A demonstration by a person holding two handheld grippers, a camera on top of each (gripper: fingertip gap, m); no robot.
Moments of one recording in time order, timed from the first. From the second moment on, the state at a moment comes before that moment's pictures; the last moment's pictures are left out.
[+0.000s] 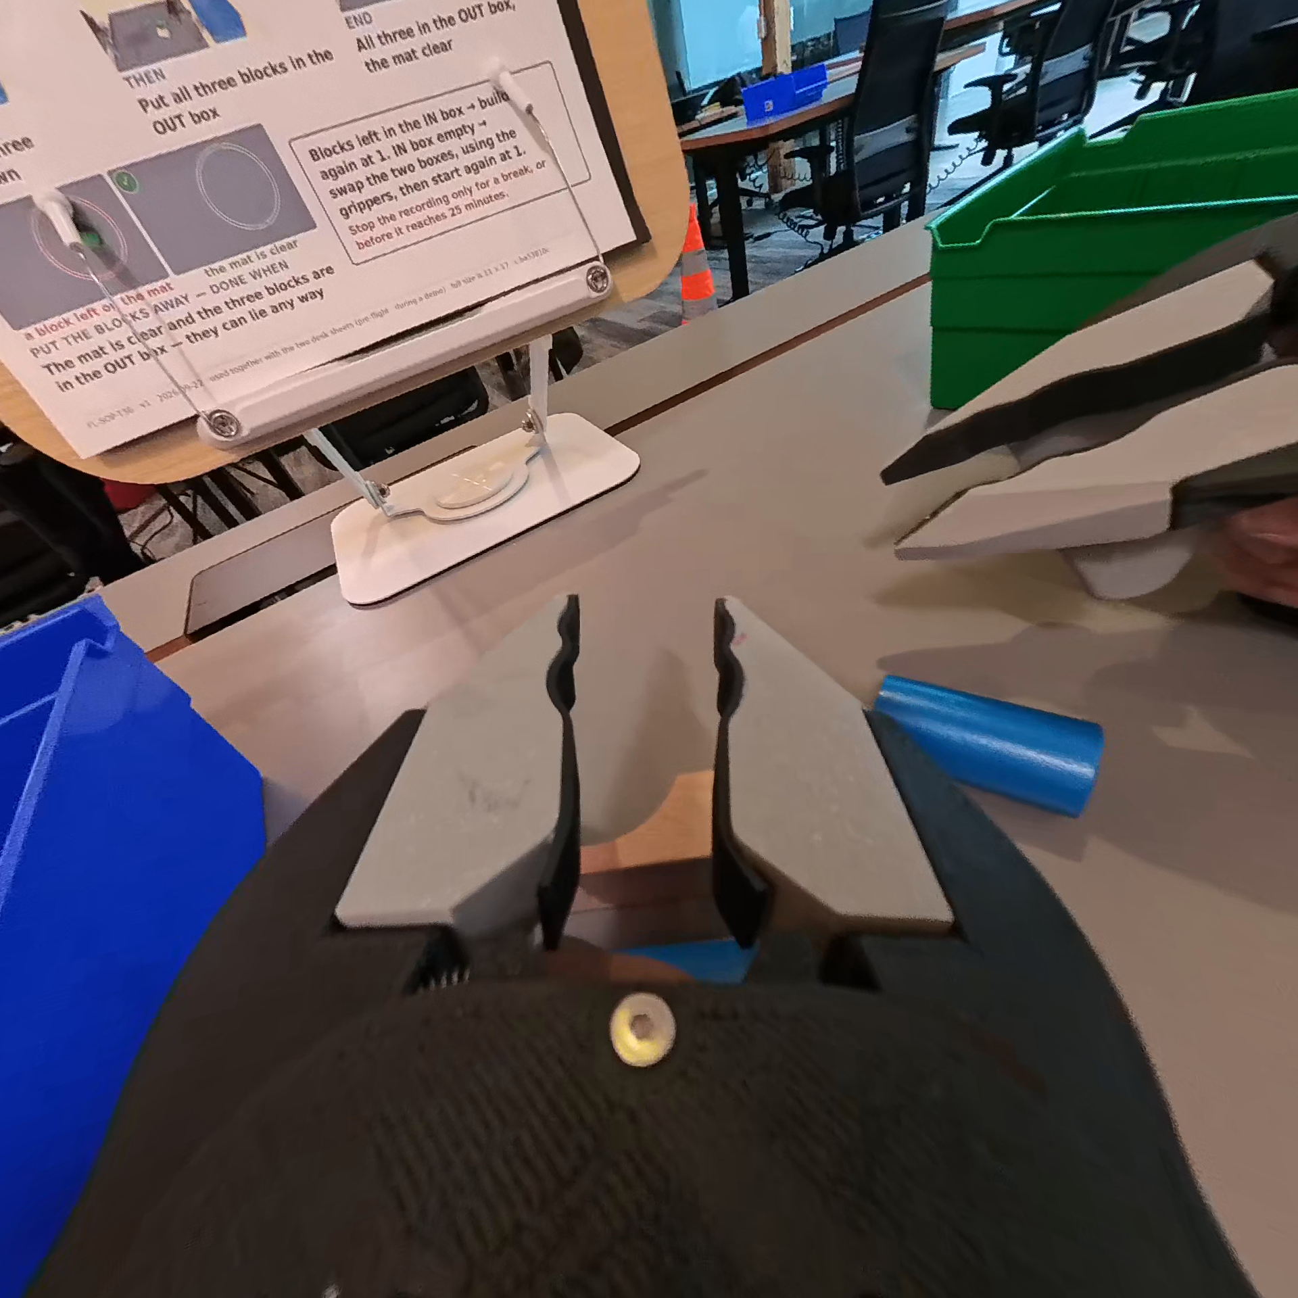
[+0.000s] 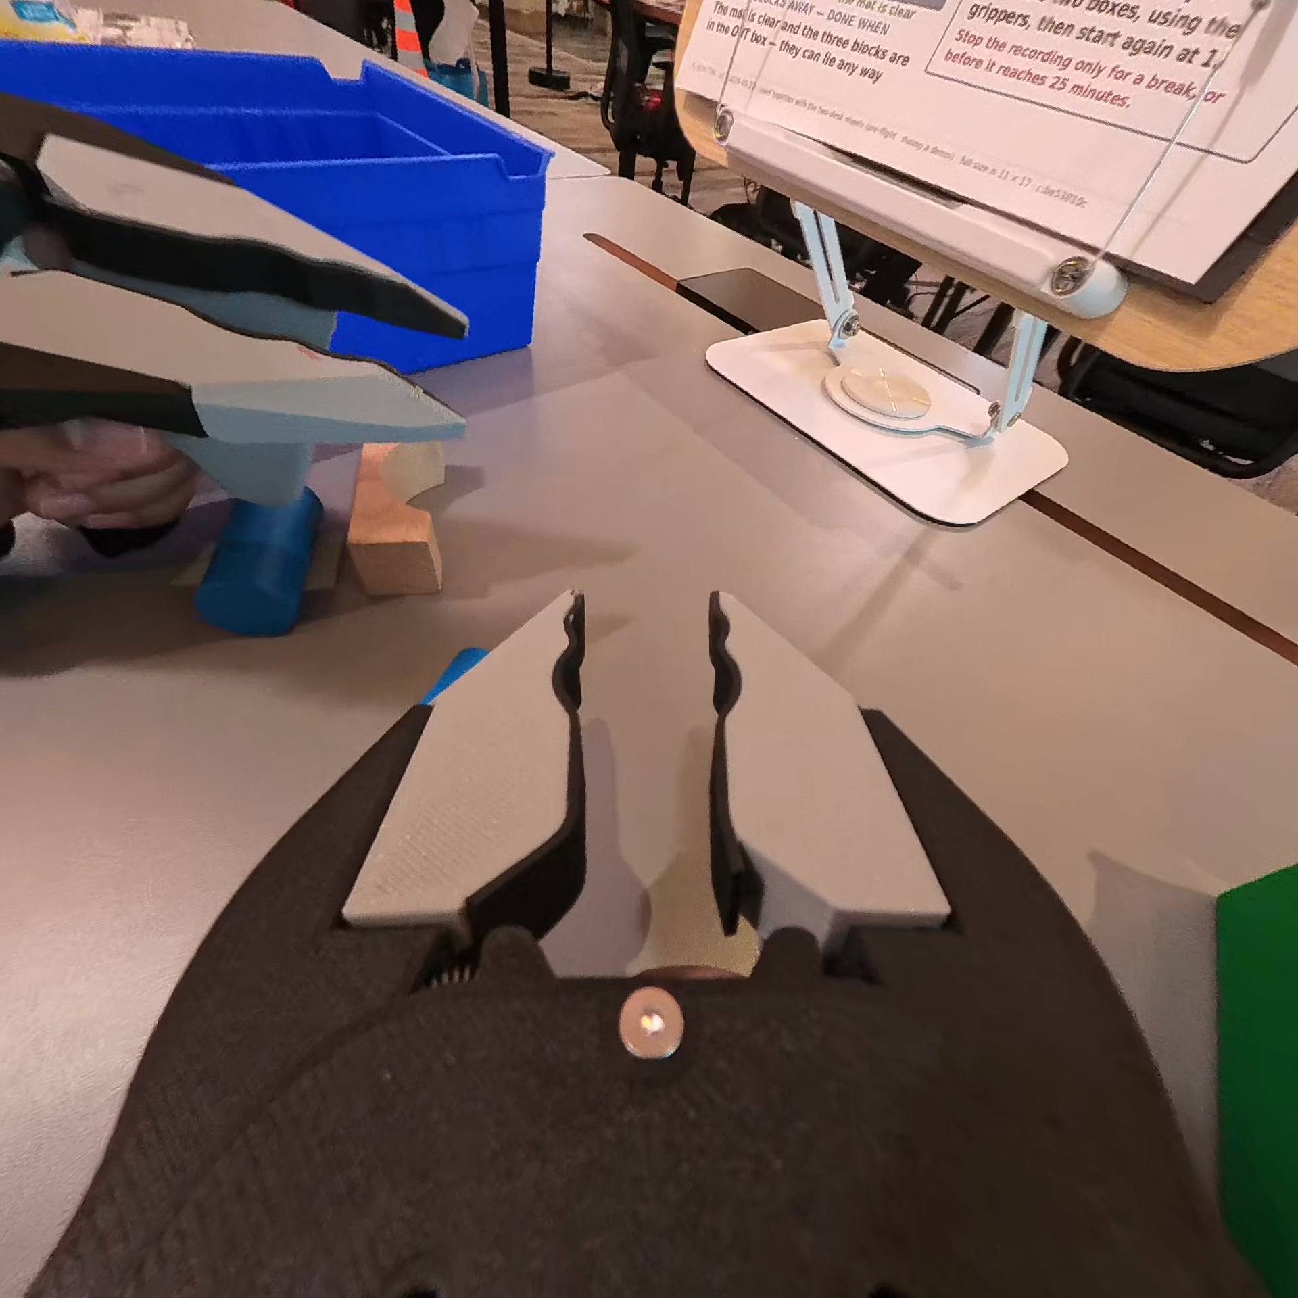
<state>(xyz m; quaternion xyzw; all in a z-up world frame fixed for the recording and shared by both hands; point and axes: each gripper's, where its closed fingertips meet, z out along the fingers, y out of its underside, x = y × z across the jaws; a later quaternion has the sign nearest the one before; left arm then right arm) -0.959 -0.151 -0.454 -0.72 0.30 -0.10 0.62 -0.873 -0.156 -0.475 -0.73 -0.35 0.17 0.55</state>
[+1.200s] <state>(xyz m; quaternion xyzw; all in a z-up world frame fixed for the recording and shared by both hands) -0.970 -0.142 -0.456 -0.73 0.28 -0.08 0.62 -0.865 -0.147 -0.484 -0.74 -0.35 0.14 0.55</state>
